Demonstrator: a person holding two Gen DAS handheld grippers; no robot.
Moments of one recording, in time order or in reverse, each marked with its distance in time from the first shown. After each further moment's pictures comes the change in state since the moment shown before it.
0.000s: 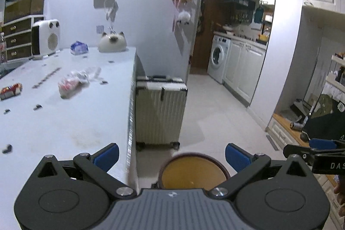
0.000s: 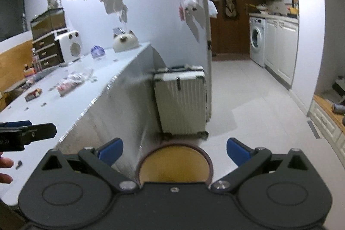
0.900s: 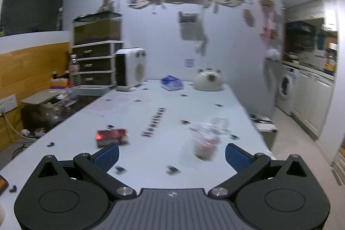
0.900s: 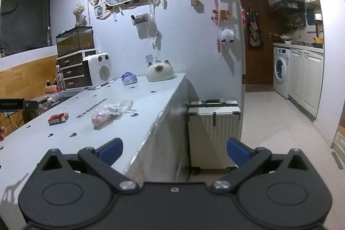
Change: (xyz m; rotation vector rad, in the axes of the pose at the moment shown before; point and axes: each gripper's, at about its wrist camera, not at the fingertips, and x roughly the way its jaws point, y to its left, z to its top) left arm -0.012 0.234 0.093 -0.059 -0.141 0.367; right arm 0.033 0.113 0.038 -0.055 -0.160 0.103
